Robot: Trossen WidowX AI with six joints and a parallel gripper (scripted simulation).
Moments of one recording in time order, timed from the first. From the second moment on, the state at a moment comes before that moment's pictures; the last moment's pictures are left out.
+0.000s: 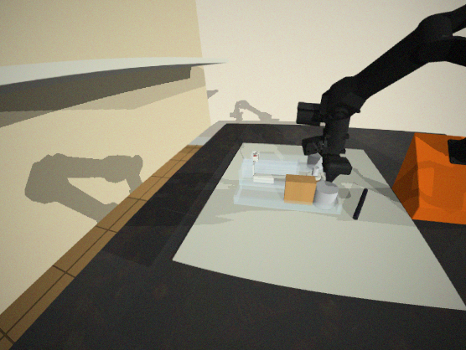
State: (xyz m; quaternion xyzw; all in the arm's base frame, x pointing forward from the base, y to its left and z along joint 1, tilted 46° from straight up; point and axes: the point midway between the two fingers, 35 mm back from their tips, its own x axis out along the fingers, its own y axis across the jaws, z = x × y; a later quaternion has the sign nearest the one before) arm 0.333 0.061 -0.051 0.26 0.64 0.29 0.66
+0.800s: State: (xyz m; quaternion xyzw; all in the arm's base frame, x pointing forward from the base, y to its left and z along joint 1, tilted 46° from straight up) arm 0.303 0.043 -0.038 0.26 0.64 0.29 0.66
